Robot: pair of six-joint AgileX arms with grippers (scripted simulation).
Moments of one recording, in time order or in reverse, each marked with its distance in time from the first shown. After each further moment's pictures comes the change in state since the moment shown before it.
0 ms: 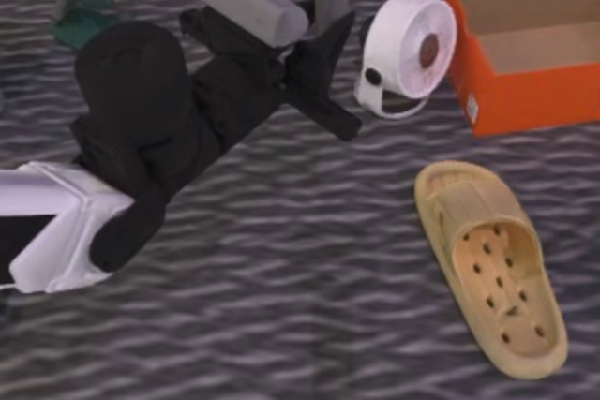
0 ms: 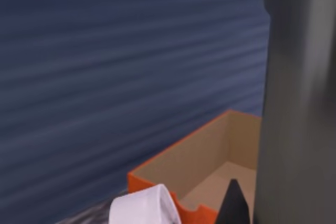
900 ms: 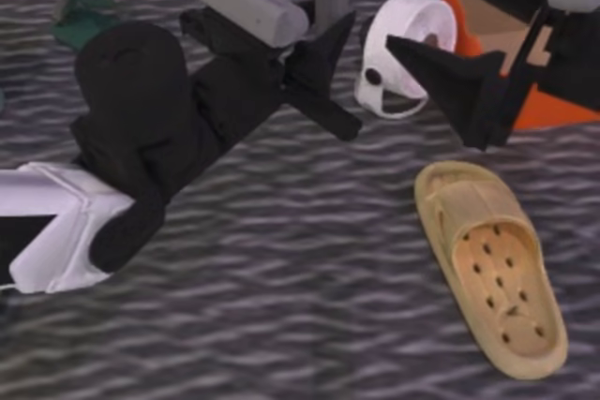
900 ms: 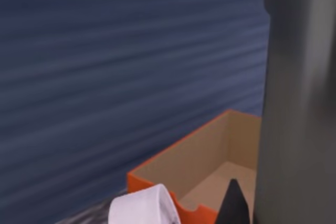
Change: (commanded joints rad) left arm 0.000 0.000 0.000 0.000 0.000 0.000; right arm 0.241 0.980 0.510 0.457 -0.495 0.027
